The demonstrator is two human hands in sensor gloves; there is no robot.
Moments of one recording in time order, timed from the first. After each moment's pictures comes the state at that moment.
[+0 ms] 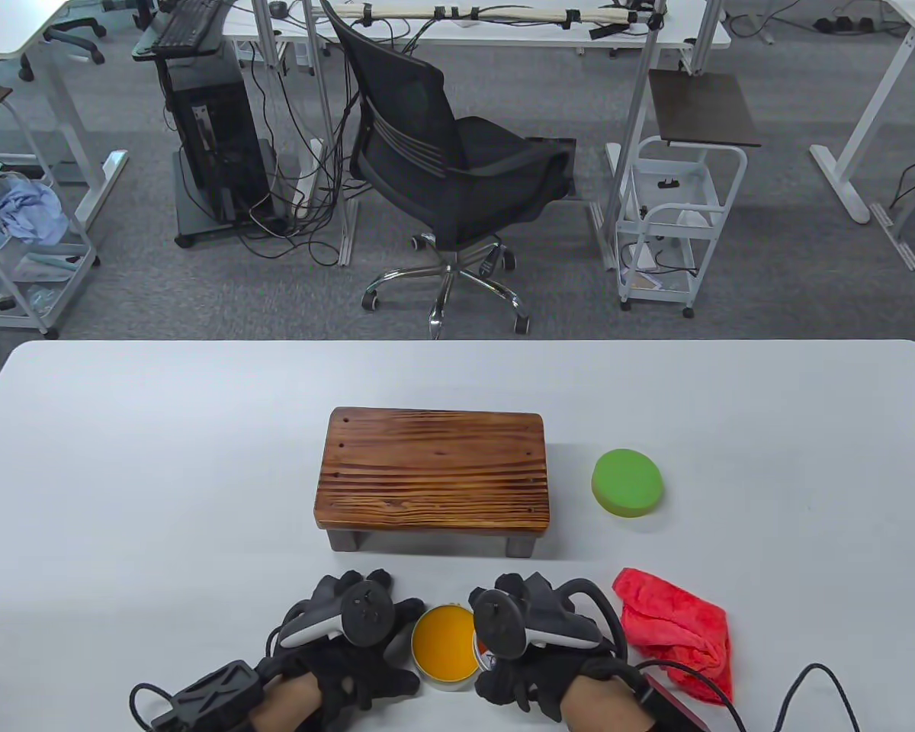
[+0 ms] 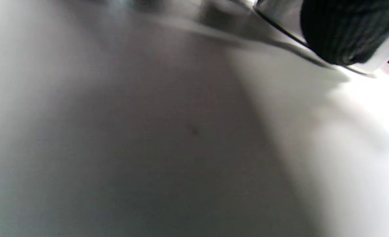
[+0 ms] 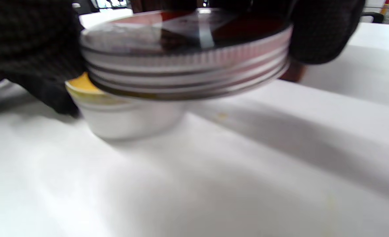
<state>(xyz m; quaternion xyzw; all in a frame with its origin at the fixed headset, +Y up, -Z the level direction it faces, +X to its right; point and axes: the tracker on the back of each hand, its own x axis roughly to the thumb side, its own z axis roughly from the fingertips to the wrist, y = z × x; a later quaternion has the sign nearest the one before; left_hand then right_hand) -0.158 -0.829 -0.308 -0.29 -0.24 0.11 0.92 0.054 -0.743 -0.294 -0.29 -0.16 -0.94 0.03</state>
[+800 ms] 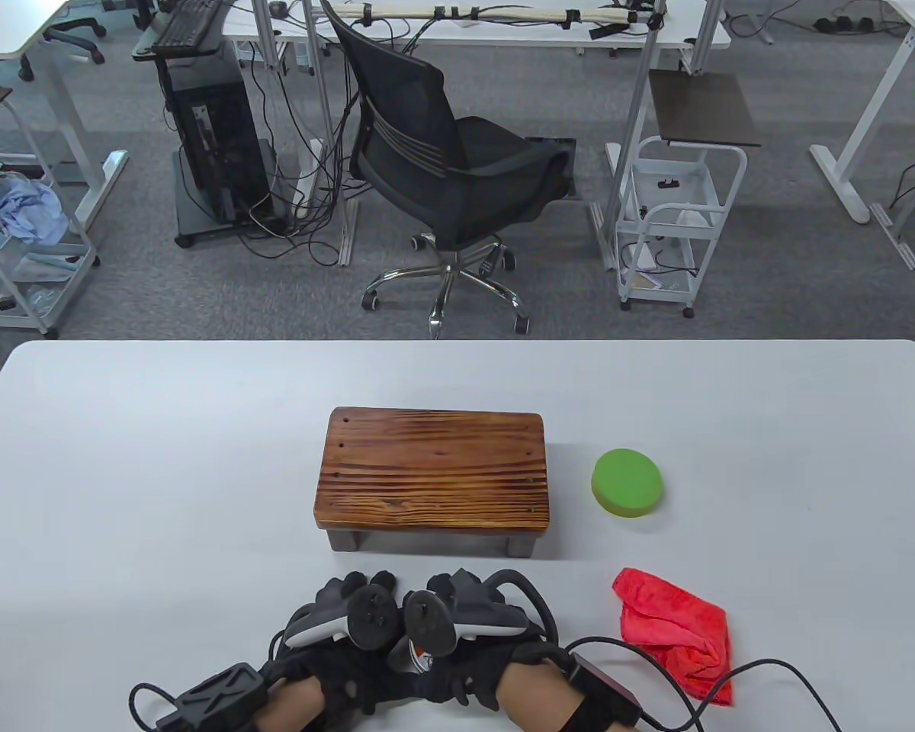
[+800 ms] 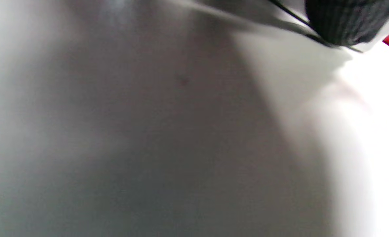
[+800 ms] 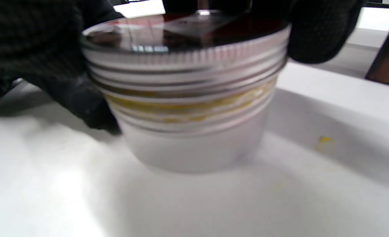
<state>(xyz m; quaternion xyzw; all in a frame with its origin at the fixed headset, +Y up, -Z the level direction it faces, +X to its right) -0.154 -0.833 -0.306 -0.31 -0.25 0.10 0.91 -0.005 -0.764 -0.301 -0.34 -0.17 -0.92 0.03</state>
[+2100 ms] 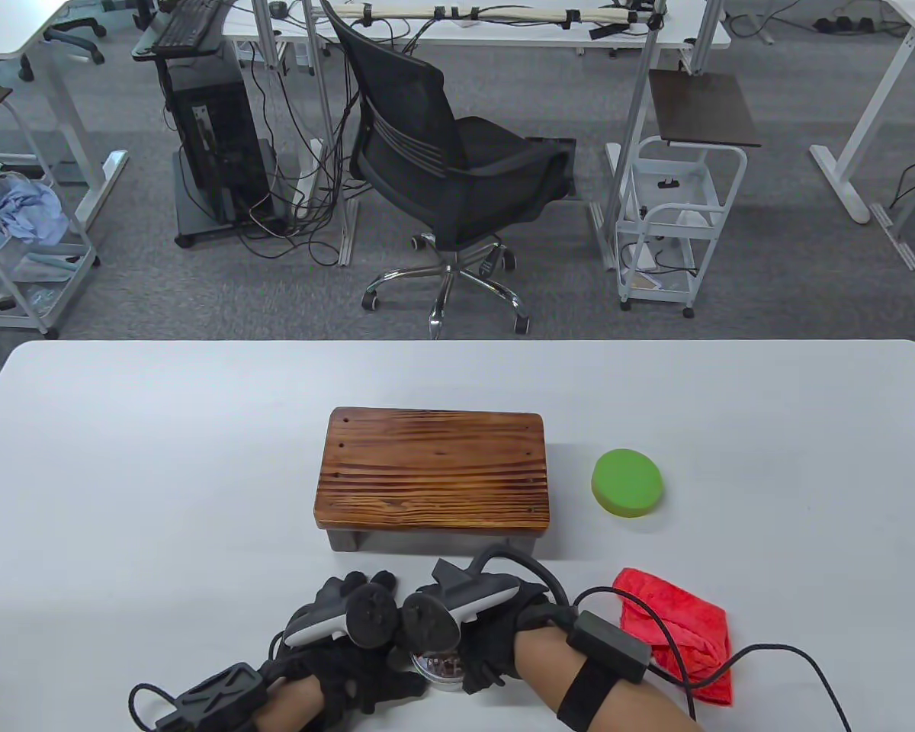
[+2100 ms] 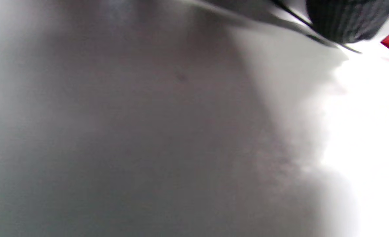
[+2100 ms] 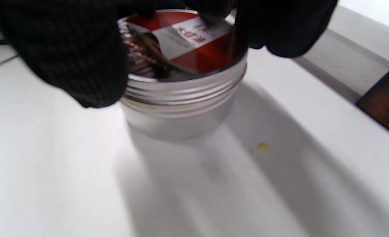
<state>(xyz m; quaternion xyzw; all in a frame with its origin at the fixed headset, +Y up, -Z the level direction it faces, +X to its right) -0.155 -0.838 -0.307 -0.32 -0.25 0.11 0.91 -0.007 -0.745 -0.310 -0.46 -0.24 -0.84 0.16</state>
